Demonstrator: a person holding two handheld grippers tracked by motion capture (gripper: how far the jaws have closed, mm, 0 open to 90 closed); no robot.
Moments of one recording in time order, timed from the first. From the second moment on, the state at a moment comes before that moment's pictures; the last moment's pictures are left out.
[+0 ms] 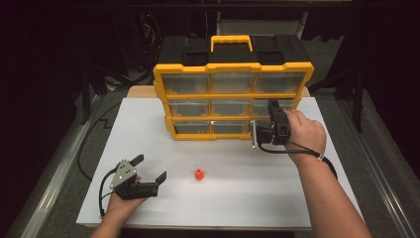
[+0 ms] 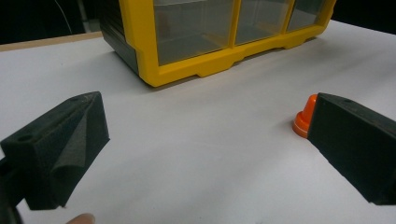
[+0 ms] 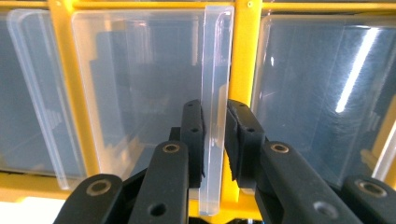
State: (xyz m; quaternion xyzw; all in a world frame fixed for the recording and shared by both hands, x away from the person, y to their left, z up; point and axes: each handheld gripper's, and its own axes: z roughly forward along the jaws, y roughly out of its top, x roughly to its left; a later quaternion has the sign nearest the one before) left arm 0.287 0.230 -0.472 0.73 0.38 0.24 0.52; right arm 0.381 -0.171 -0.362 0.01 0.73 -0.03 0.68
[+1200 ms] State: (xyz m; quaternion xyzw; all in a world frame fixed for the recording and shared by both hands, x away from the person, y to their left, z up) left arm 0.288 0.230 -0.473 0.73 0.38 0.23 0.52; right arm 0.295 -0.178 -0.362 0.00 0.73 -0.01 0.69
